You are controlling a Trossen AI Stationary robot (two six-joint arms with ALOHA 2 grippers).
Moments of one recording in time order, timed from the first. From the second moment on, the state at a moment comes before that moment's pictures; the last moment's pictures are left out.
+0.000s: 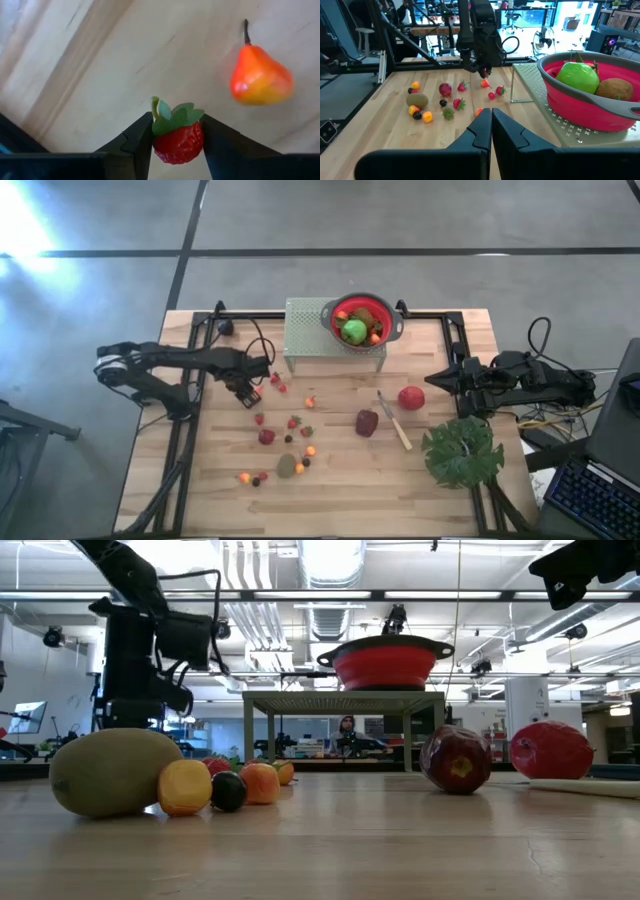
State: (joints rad) left arm 0.30 1.36 0.70 -0.90 -0.17 -0.44; right arm 0.05 0.18 0.52 -0.51 0.10 0.07
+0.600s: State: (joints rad) left arm 0.27 1.27 0.90 -0.57 0.00 -0.29; right arm 0.05 0.18 0.52 -0.51 0.10 0.07
